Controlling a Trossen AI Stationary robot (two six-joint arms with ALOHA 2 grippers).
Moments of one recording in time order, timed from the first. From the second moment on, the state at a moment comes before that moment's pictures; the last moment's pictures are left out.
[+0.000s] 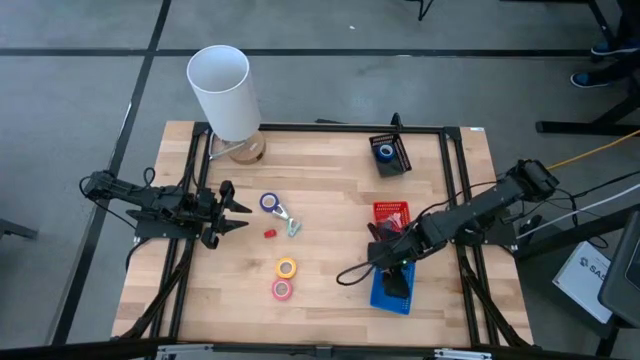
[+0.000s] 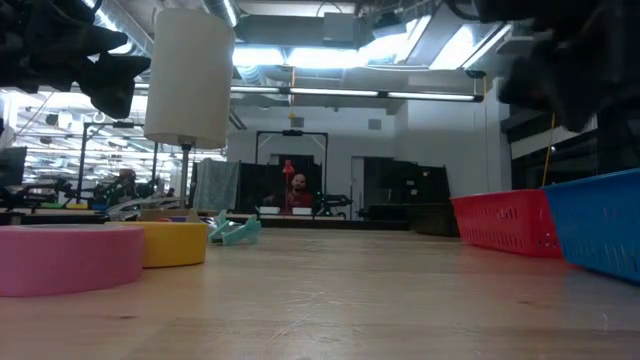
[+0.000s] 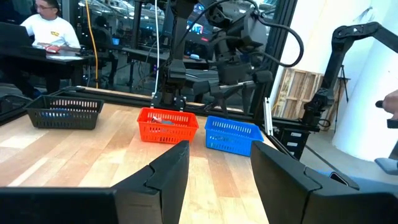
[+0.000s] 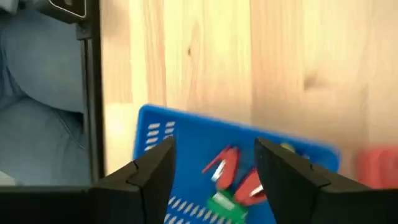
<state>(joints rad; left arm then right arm) -0.27 0.02 0.01 0.08 -0.18 -0.19 0.47 1.50 1.03 -0.65 -0.15 0.59</state>
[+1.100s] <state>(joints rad) -0.27 0.02 0.01 0.07 -0.18 -0.19 0.30 1.74 1.03 0.04 0.09 -0.80</state>
